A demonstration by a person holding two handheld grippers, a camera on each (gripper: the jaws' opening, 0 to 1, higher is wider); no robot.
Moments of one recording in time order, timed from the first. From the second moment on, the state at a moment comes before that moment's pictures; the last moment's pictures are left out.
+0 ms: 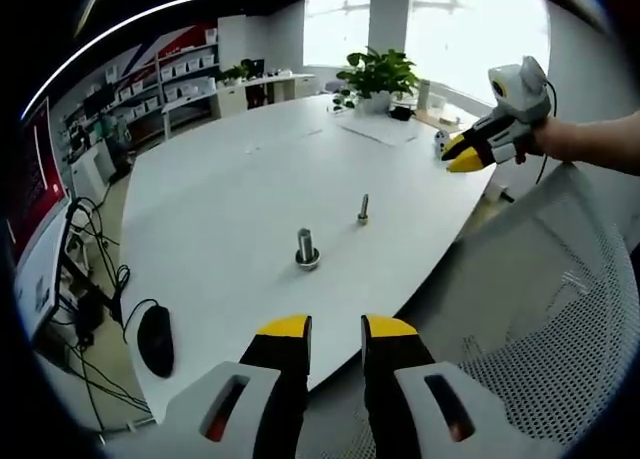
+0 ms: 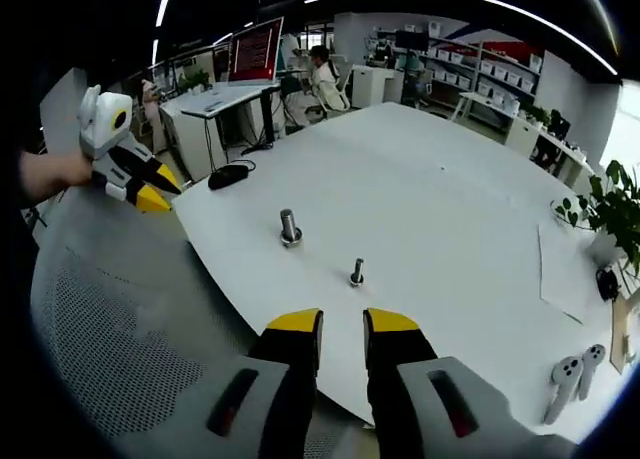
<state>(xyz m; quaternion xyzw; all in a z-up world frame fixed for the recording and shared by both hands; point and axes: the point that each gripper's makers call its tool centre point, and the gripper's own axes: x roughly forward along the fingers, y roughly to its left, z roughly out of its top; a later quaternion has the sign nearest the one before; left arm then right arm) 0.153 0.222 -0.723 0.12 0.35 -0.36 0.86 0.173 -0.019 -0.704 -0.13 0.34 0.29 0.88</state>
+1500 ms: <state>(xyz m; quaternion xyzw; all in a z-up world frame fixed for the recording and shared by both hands) 0.169 0.236 -0.699 0.09 0.30 -0.30 0.90 0.150 -0.019 -0.706 -0.05 0.33 0.28 0.90</state>
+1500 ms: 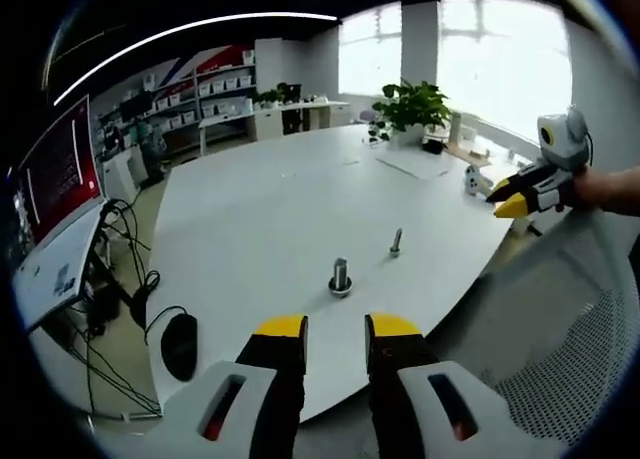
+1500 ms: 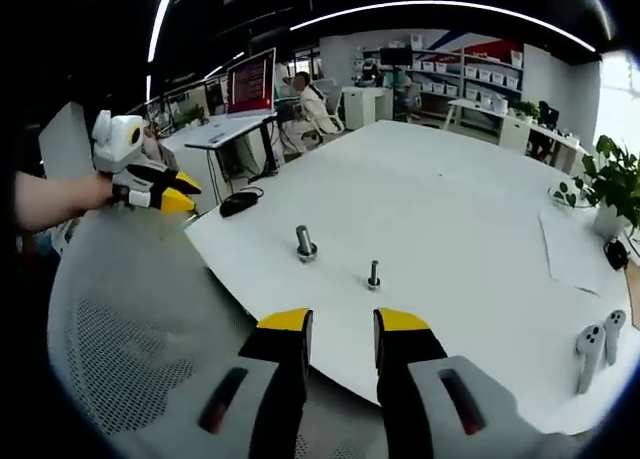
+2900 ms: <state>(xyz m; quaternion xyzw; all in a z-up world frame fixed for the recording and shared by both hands) 0.170 0.240 -0.705 0.11 0.31 -0.29 0.90 0.148 -0.018 -0.706 -0.06 0.33 0.29 0.90</state>
